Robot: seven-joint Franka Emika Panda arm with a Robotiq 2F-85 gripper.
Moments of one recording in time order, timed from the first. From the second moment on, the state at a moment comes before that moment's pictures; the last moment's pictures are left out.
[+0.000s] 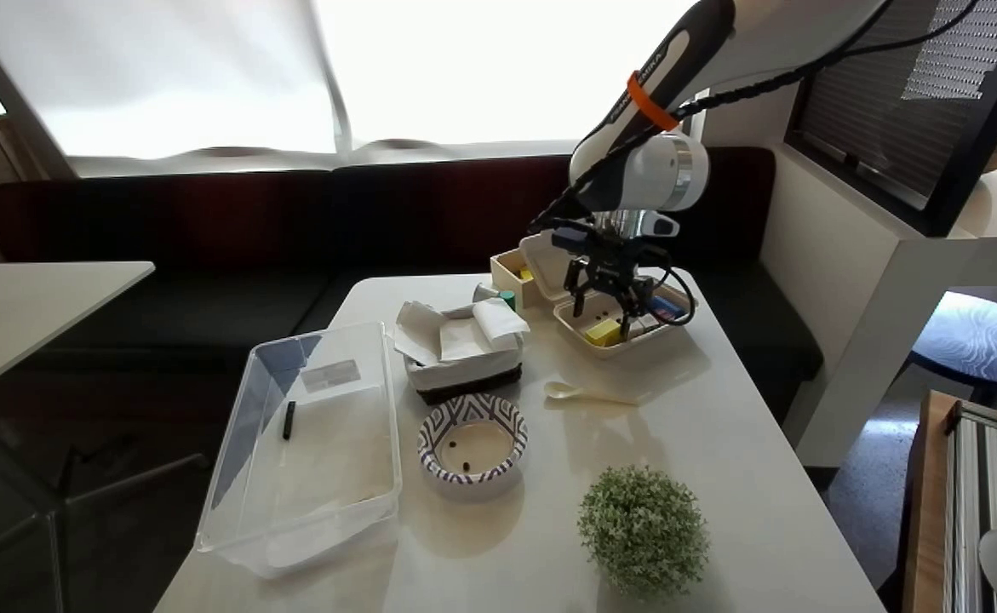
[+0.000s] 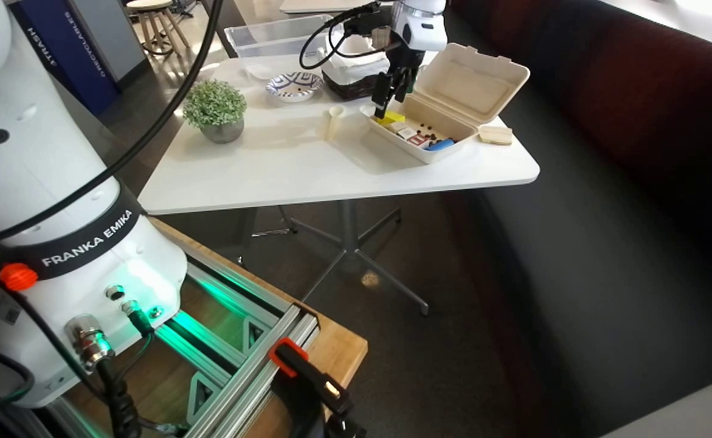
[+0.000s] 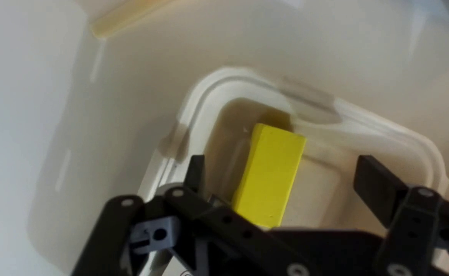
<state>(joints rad) -0.10 0.49 -0.13 -2.07 0.45 2.45 0.99</state>
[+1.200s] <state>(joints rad) -0.10 0.53 -0.14 -2.03 0.45 2.45 1.05</state>
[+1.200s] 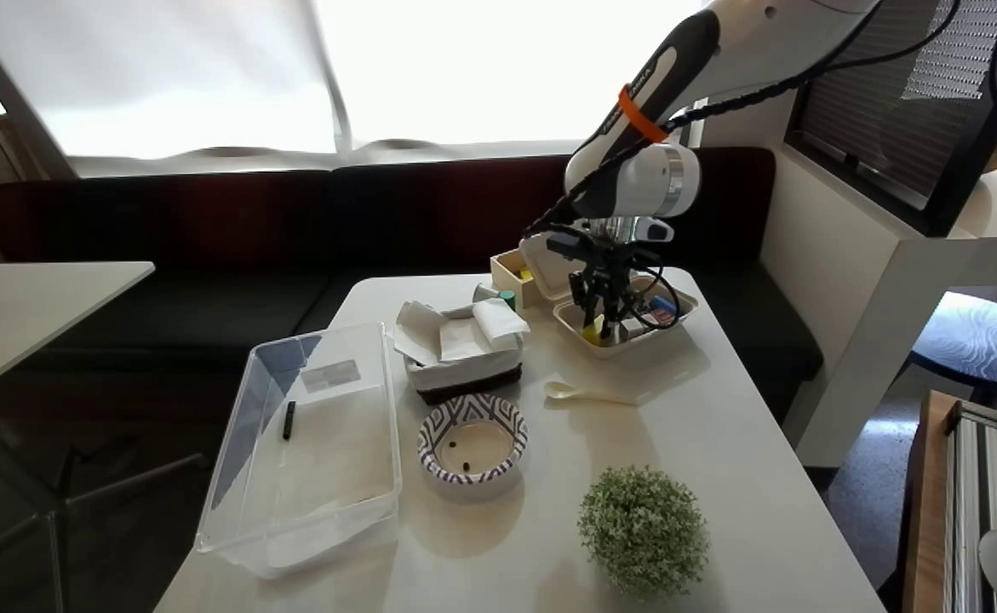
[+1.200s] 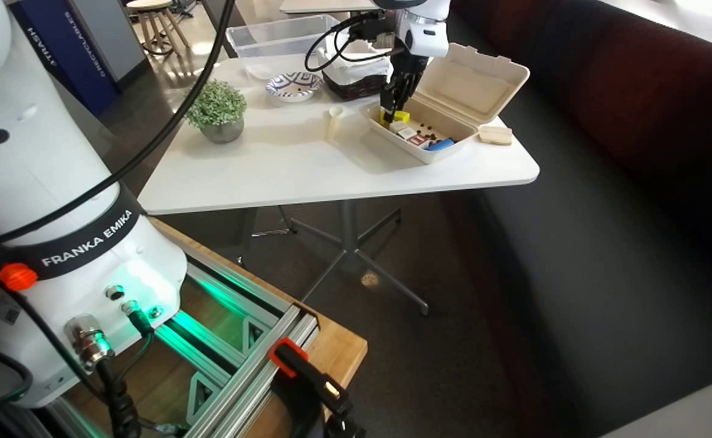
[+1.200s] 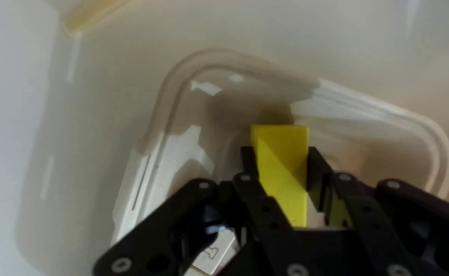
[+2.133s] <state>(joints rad) -0.09 0.26 -0.13 -2.22 0.40 2.62 0.82</state>
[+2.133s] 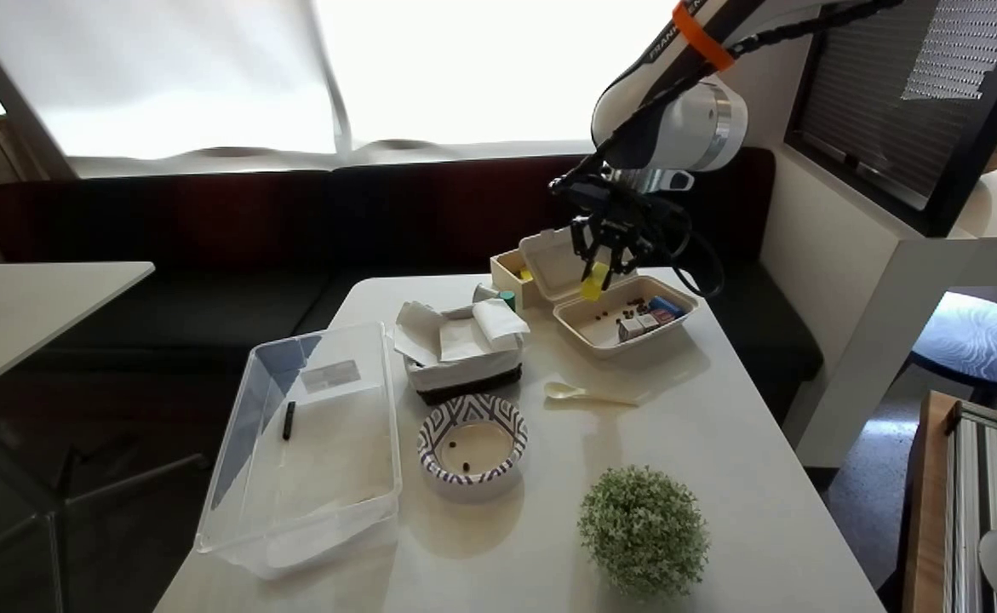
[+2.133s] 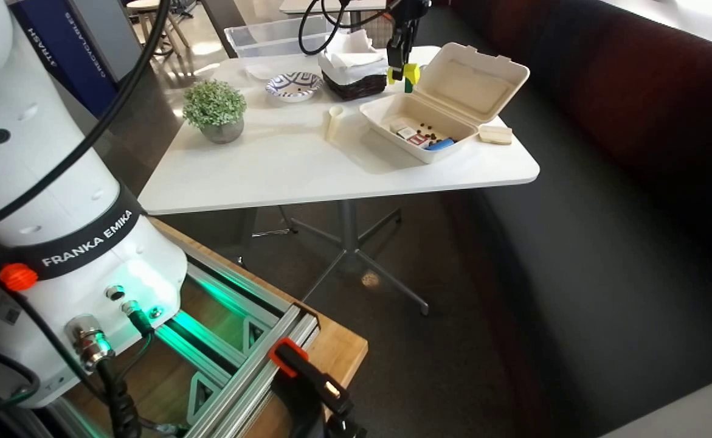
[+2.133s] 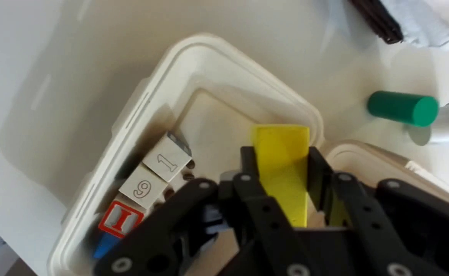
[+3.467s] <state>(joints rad) 0.06 0.12 -0.01 -2.36 0.24 2.70 0.79</state>
